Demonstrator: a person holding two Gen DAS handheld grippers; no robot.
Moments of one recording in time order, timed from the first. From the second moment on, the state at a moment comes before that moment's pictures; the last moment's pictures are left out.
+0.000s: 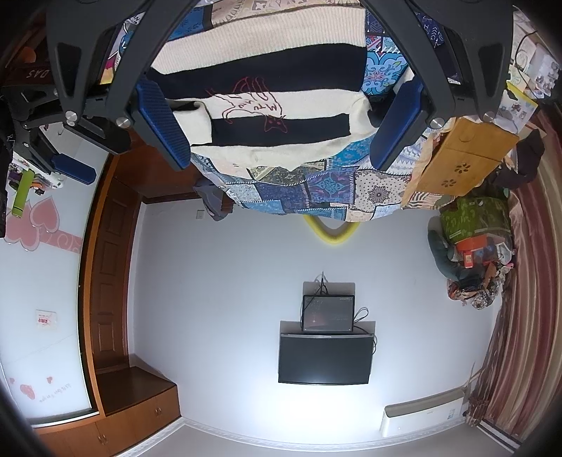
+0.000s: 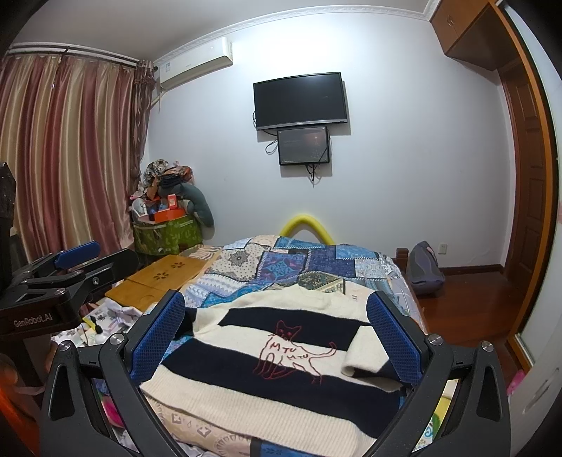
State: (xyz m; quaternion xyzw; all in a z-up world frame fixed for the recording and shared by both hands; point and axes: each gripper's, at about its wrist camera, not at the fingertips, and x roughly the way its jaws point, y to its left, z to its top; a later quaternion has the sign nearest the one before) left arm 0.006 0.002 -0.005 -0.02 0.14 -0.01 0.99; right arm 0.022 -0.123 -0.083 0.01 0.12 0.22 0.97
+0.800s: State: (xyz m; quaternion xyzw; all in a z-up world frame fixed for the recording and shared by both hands) left arm 0.011 0.010 -0.013 -0.04 0.14 -0.01 0.99; right arm 0.026 -0.120 -0.085 0.01 0.13 0.22 0.97
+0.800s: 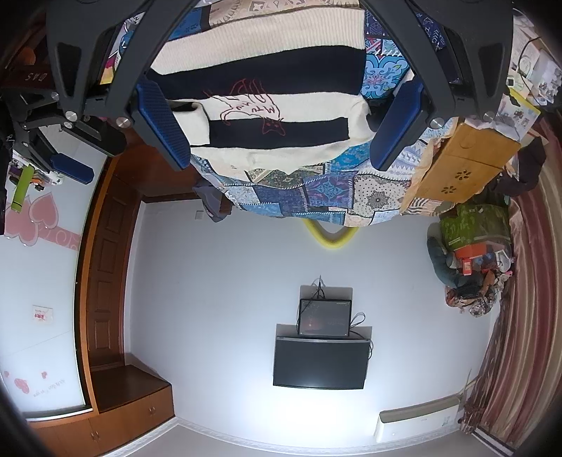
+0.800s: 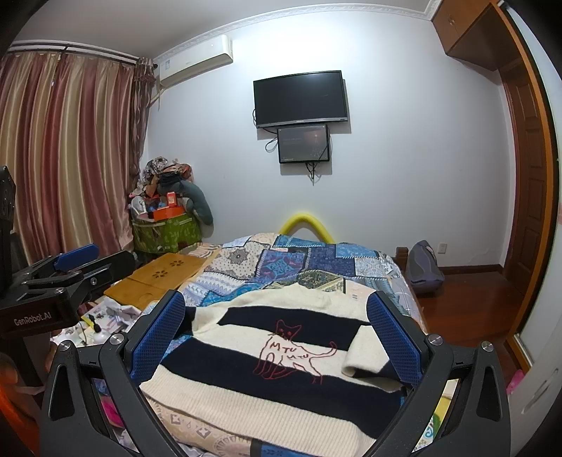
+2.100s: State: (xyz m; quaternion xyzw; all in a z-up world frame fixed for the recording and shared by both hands) left arm 0.115 0.228 -0.237 -0.36 0.42 0.12 0.82; right arm 0.226 -0.065 -0.200 -0.06 0.33 0.25 0.91
